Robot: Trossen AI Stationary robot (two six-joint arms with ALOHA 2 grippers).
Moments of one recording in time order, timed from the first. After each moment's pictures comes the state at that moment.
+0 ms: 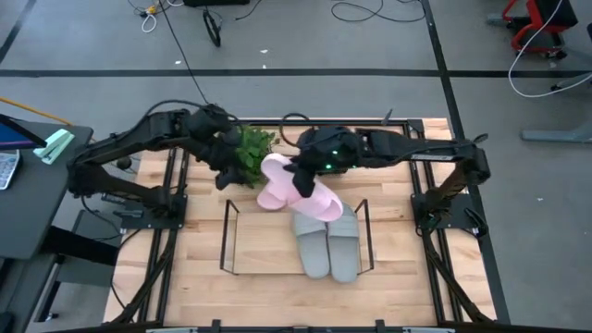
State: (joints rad) left arm 0.27 1.22 1.43 -1.06 0.34 -0.27; right arm -0.02 1.66 1.74 -0.61 0.10 0.45
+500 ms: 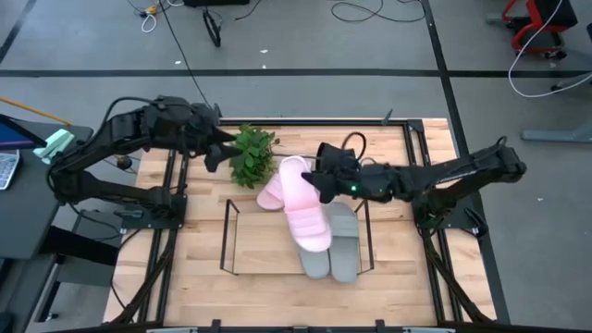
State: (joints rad) left arm 0.27 1.05 1.43 -0.90 0.03 -0.41; right arm 0.17 1.35 1.10 0.09 0.48 0.99
